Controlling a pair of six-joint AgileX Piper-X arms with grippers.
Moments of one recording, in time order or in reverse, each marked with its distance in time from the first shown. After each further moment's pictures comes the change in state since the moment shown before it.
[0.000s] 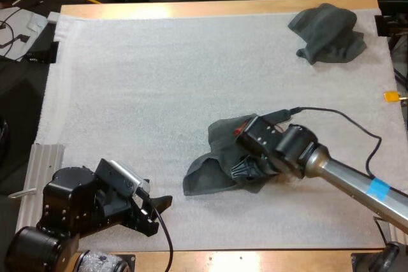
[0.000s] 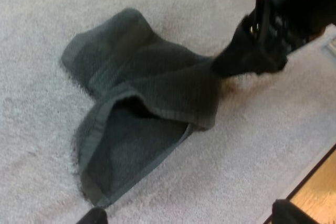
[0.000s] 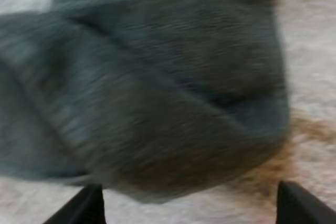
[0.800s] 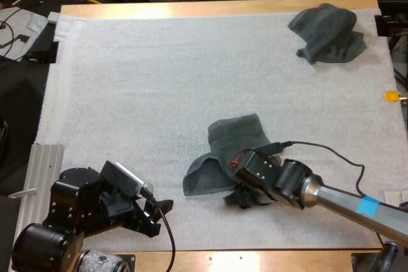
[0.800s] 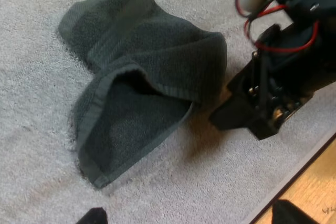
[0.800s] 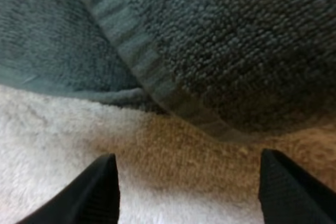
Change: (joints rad) left arm 0.000 0.000 0.054 0.008 0.000 0.002; right arm 0.095 -0.012 0.284 -0.323 -0.128 0.125
